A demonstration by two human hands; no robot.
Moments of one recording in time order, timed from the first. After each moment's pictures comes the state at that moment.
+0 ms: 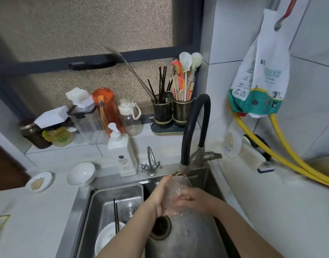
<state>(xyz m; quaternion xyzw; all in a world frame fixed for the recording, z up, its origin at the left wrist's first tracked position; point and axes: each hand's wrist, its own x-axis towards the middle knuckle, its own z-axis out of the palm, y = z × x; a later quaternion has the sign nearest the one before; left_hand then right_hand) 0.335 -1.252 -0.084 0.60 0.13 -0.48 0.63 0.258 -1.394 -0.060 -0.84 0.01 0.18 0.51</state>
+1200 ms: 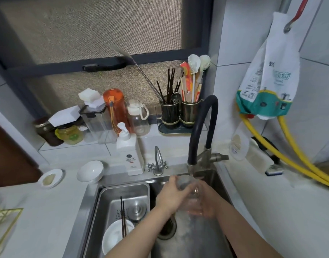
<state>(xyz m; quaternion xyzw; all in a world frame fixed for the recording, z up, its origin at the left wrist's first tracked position) 0.311 -1.257 -0.062 0.90 -0.11 -0.20 0.38 0.266 -1.387 -0.076 -0.50 0.24 0.19 0.81</state>
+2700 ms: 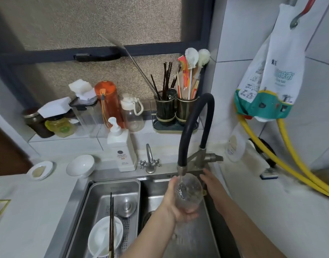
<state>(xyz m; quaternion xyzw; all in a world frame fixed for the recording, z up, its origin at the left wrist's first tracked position) 0.304 -1.306 -0.078 0.43 0.29 -0.49 0.70 0.282 -1.450 -0.097 -0.68 0.26 0.01 0.68</state>
